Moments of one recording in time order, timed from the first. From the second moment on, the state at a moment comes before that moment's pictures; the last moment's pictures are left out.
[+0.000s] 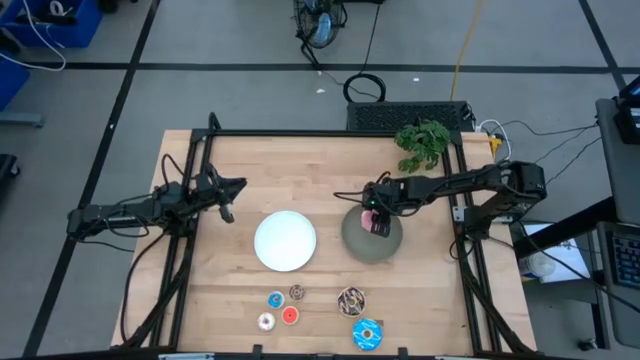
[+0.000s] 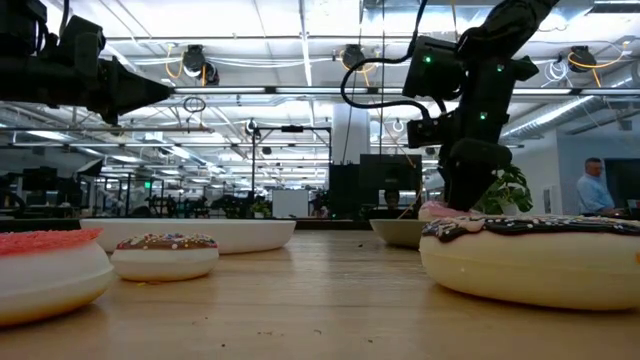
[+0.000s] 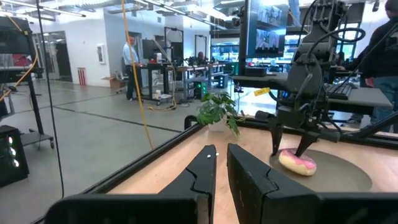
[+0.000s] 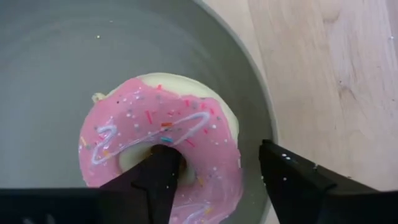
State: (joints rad) left arm 0.12 0.10 0.01 0.20 -0.29 0.02; right arm -0.14 1.53 0.81 -0.52 0.11 0.11
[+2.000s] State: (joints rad) left arm 0.12 0.10 0.01 0.20 -0.29 0.00; right arm 0.45 1.53 1.00 -0.45 0.24 0.11
